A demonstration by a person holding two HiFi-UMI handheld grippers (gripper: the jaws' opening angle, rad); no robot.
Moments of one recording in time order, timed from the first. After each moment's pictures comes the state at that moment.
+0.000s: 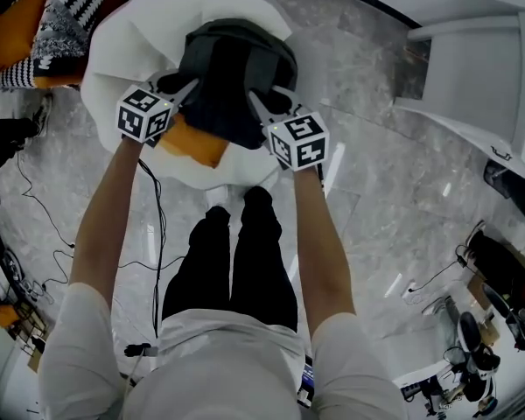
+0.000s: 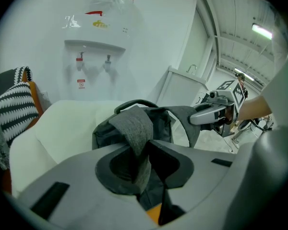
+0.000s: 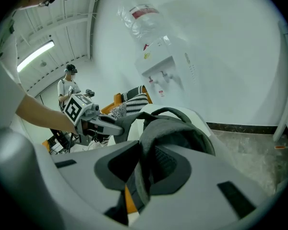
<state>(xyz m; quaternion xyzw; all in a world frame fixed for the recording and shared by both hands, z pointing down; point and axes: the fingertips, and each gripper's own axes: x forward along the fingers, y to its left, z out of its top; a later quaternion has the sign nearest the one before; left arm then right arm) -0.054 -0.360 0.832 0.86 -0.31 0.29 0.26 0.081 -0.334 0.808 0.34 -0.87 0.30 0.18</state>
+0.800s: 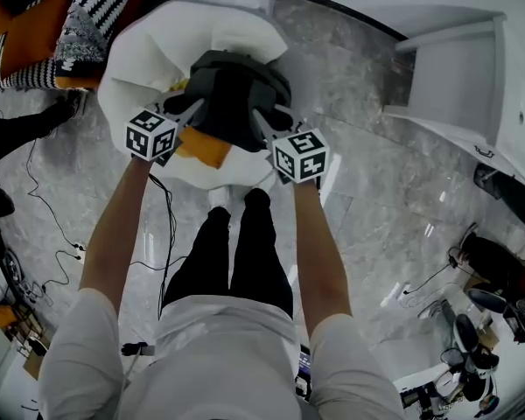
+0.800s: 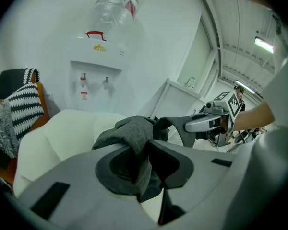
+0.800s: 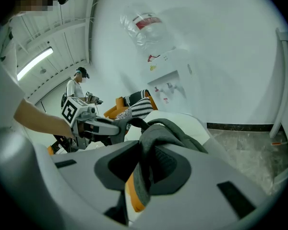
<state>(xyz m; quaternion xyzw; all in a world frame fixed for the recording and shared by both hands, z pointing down) -0.047 -0.319 0.744 0.86 -0.33 0.25 0.29 0.089 -0.300 0.734 0.33 -0.87 0.33 0.17</state>
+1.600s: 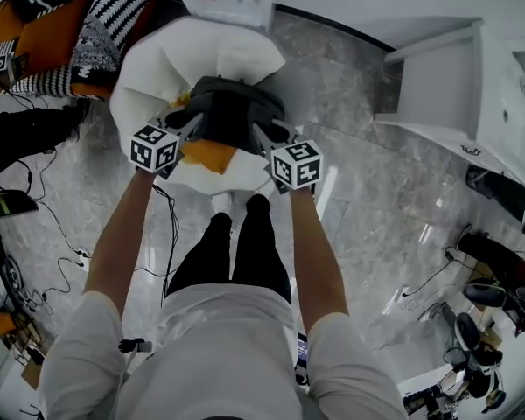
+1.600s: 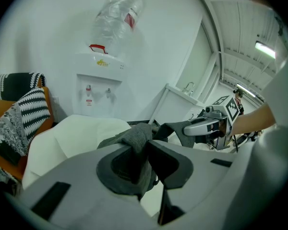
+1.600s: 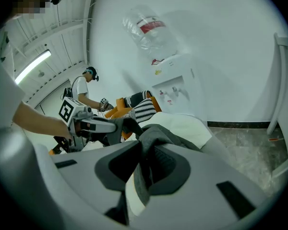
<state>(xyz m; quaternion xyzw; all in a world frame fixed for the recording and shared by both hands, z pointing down) -0.073 -0.292 0.684 0.86 -0.34 0.24 0.30 0.069 -0.272 0.685 0.34 -0.86 0.34 0.17</state>
